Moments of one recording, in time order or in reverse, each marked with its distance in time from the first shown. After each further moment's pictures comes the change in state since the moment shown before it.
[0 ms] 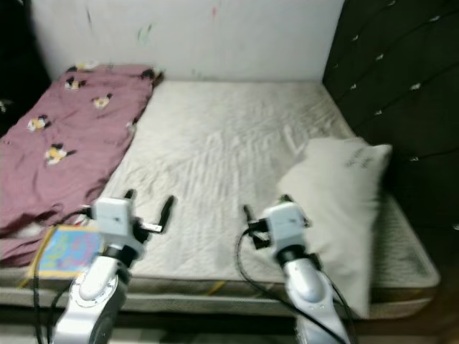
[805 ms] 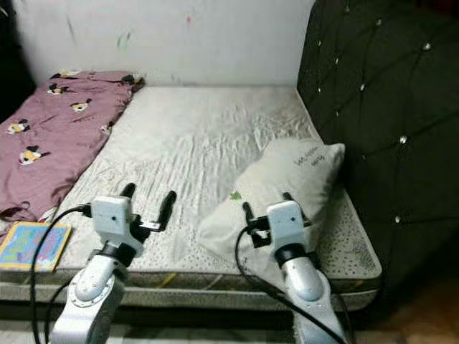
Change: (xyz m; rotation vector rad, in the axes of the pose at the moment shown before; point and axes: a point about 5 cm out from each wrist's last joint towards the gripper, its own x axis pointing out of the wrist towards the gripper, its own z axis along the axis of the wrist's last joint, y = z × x) left arm -0.001 0.003 0.006 0.011 -0.057 -0.027; right arm 0.003 0.006 0.002 0.013 -0.012 0.007
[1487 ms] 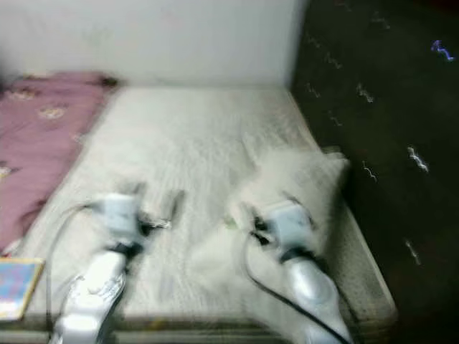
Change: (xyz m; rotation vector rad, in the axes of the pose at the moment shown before) left arm 0.007 -0.019 -0.001 -0.045 -0.002 -0.054; right arm -0.003 -0.015 -0.009 -0.026 0.036 -0.042
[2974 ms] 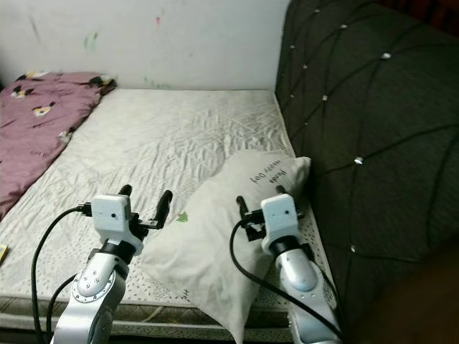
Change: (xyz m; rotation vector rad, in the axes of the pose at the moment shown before) left arm -0.005 0.022 -0.007 0.029 0.042 0.114; right arm 0.013 0.020 0.011 0.030 -0.061 0.073
